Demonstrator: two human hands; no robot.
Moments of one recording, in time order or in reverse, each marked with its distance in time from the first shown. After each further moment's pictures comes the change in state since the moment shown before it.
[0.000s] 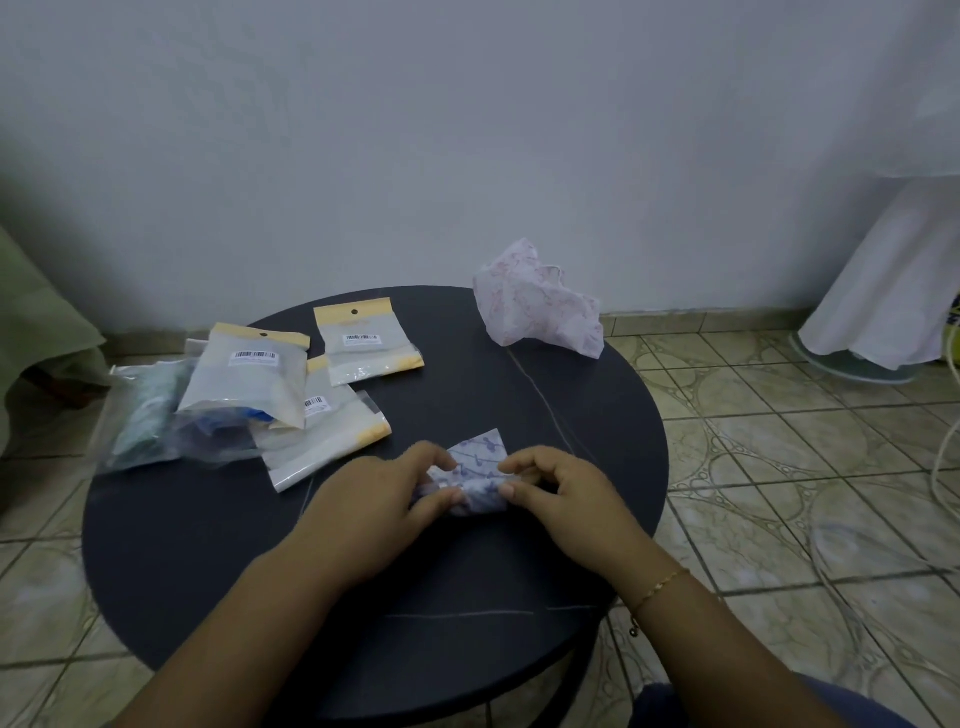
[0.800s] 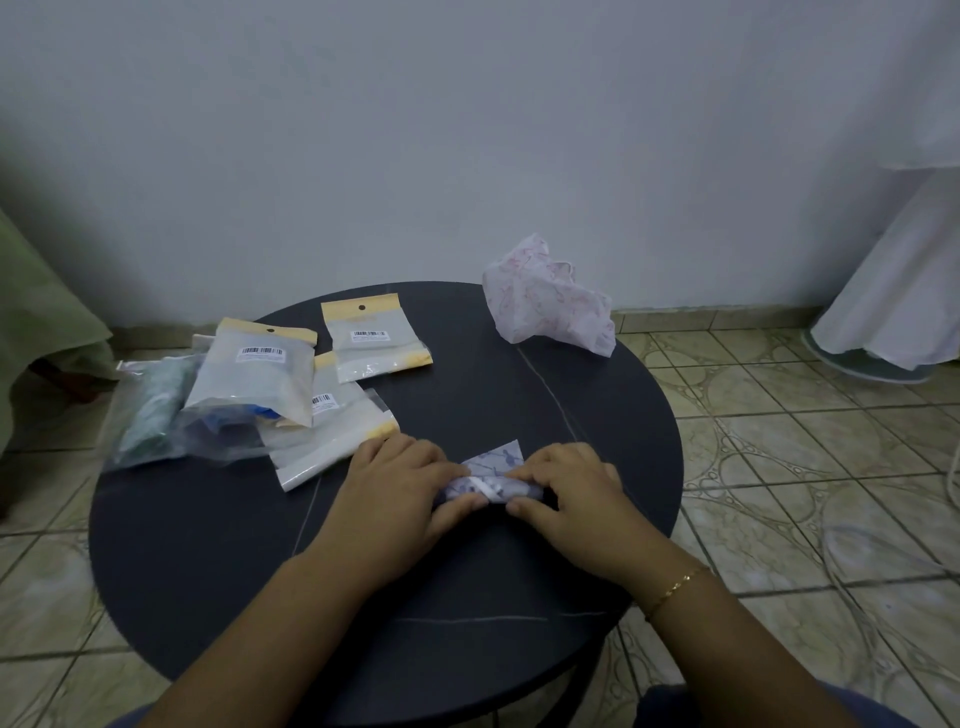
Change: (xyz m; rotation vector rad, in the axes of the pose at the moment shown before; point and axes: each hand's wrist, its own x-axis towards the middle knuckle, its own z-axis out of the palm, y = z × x) left_hand 0.011 -0.009 0.022 0.235 0.195 0.170; right_hand 0.002 -0.008 -0.005 -0.420 -0.107 -0.132
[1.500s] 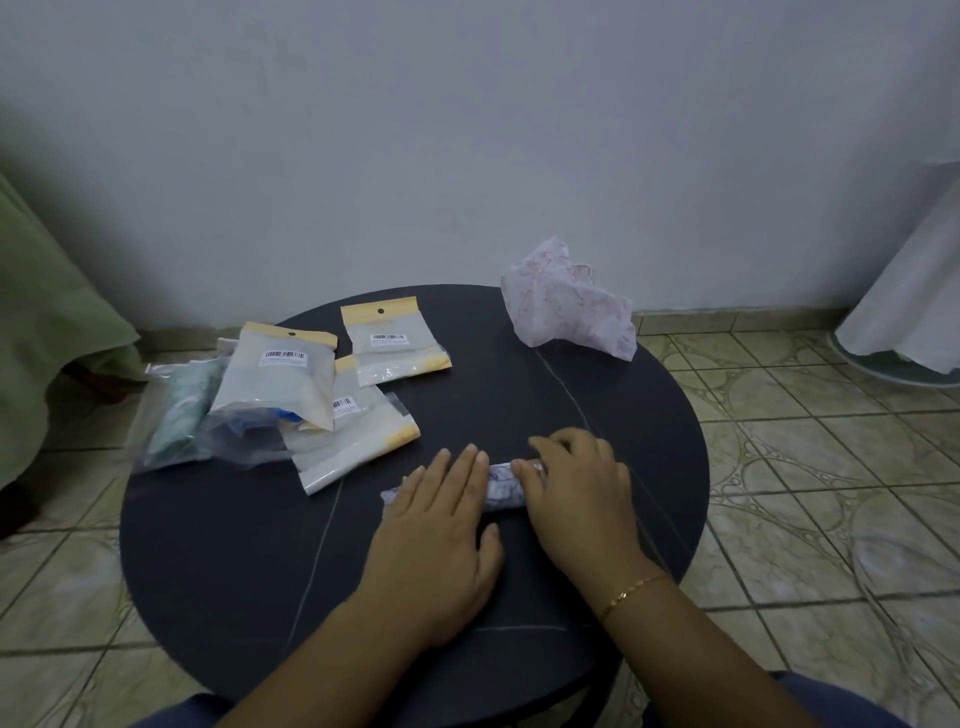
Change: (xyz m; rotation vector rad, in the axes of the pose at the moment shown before) left_hand -0.021 0.025 0.021 0.038 -0.126 -0.168; right_hand 0.020 -0.020 0.029 -0.183 0.349 0.213
